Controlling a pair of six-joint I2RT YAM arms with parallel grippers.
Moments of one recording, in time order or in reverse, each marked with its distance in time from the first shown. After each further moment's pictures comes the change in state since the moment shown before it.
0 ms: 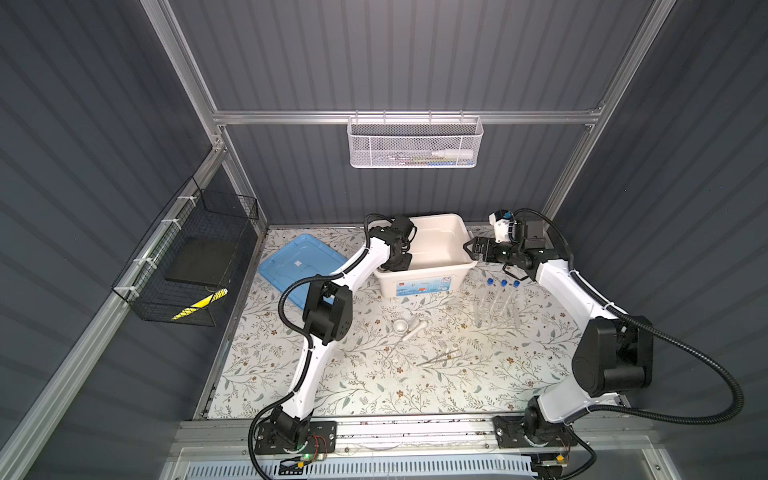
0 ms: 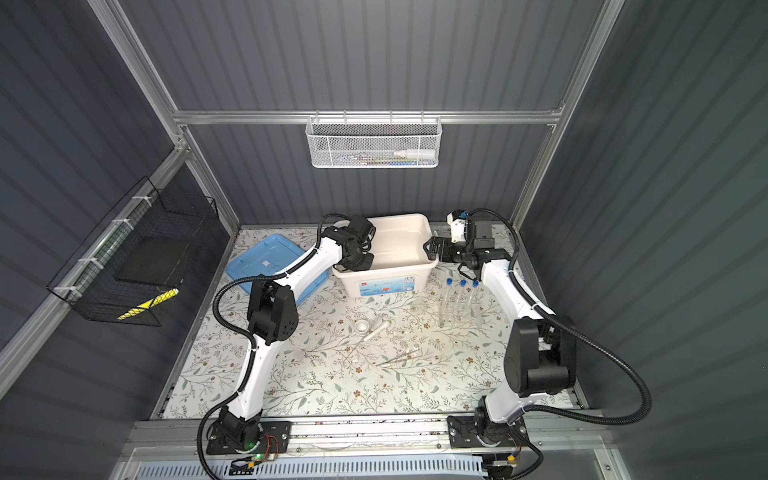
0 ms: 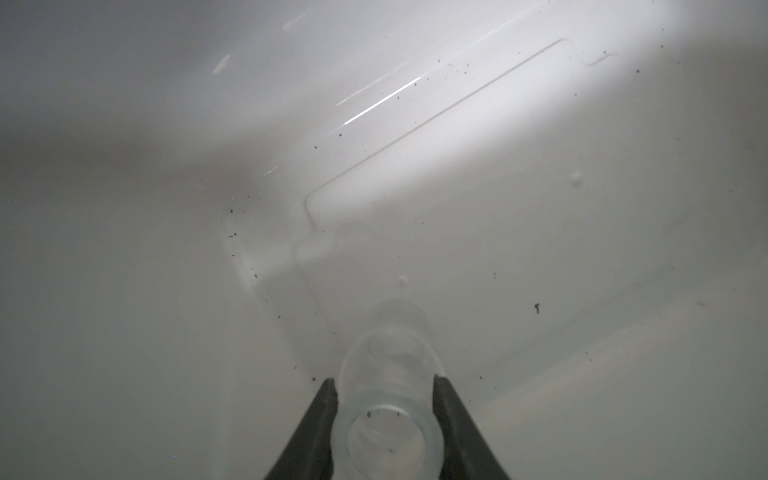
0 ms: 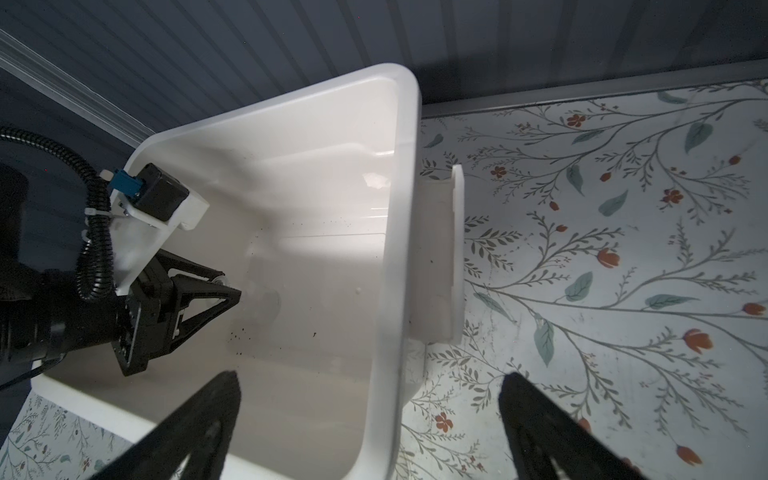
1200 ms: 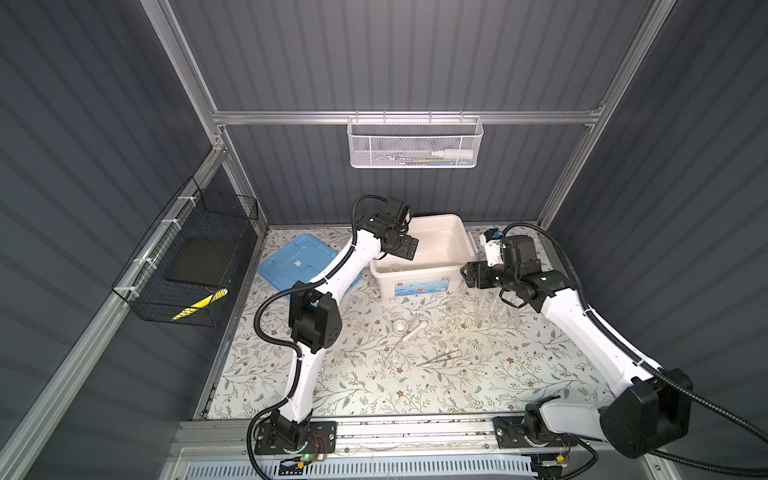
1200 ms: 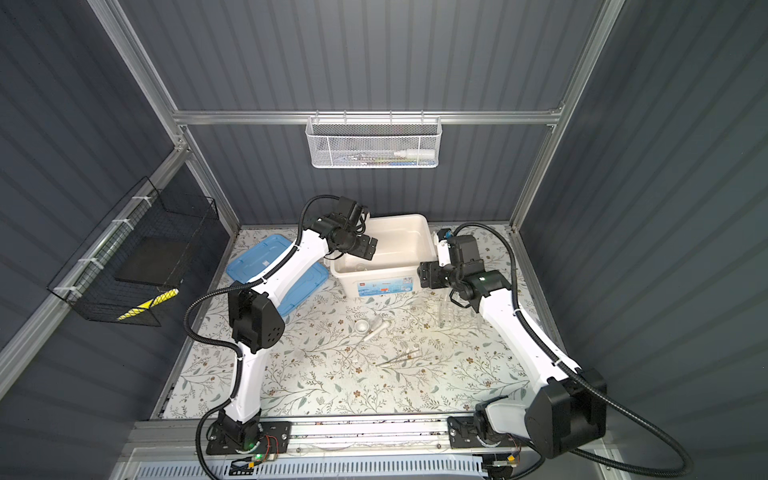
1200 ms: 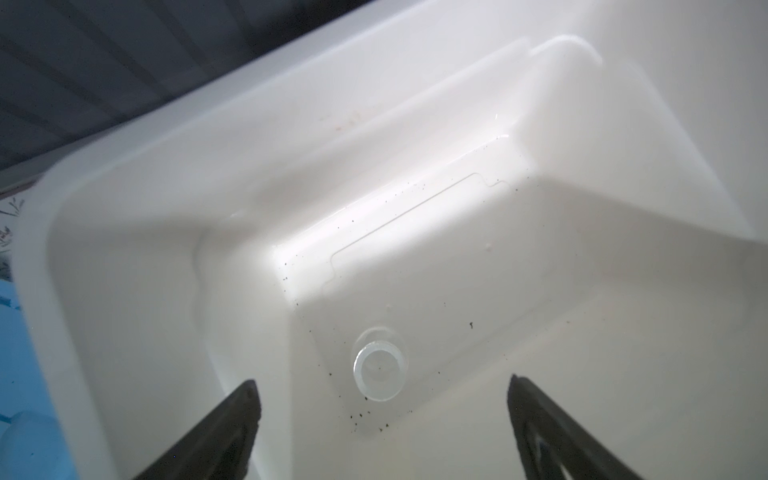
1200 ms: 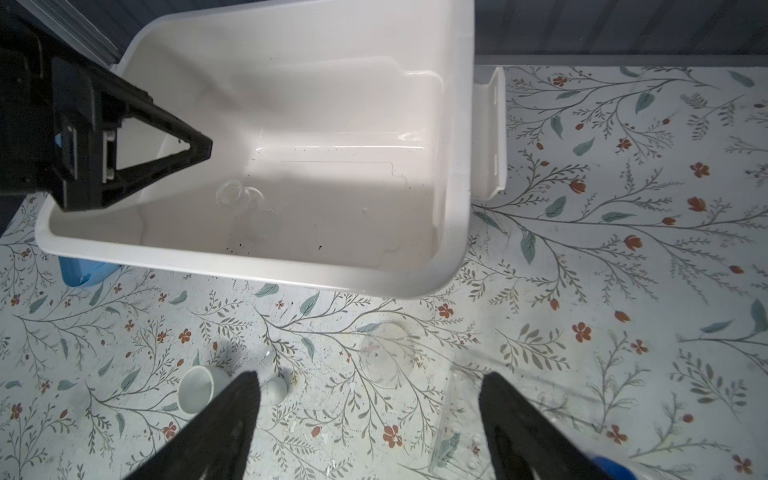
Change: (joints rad) left arm 0.000 -0.178 0.006 0.046 0.001 0.004; right arm 0.243 -0.311 -0.157 -0.206 0.301 -0.018
